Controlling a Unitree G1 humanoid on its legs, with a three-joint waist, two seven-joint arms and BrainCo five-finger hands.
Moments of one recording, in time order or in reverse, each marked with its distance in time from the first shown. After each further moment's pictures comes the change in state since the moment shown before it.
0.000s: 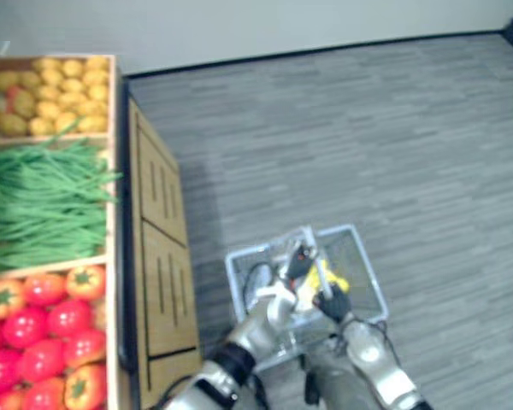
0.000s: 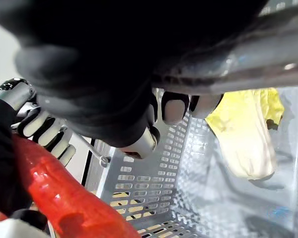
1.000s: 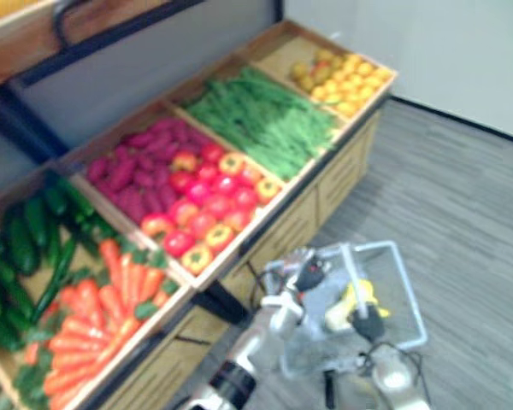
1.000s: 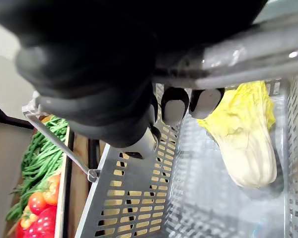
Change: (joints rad) left arm 0.115 -0.017 -0.021 -0.213 0.027 -0.008 -0.126; right arm 0.124 0.057 -0.166 0.030 -0.122 -0.095 -0.016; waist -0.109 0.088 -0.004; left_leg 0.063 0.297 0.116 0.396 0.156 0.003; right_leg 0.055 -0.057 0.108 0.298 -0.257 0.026
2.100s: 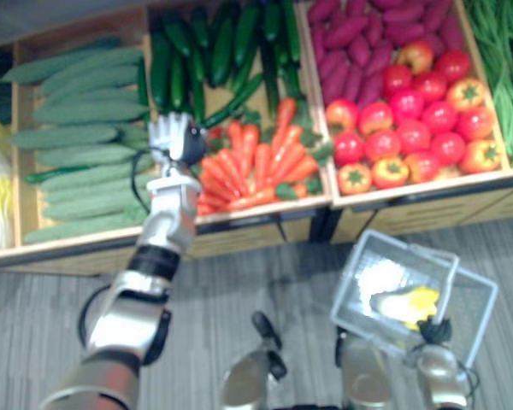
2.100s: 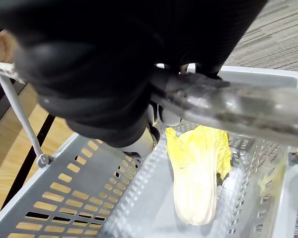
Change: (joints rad) left arm -0.563 0.484 0.339 0.147 0.137 0.200 0.135; right arm -0.153 -0.041 -0.546 0.434 0.028 -0.044 -0.186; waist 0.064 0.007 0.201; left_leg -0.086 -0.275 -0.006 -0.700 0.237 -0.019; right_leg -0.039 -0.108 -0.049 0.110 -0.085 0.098
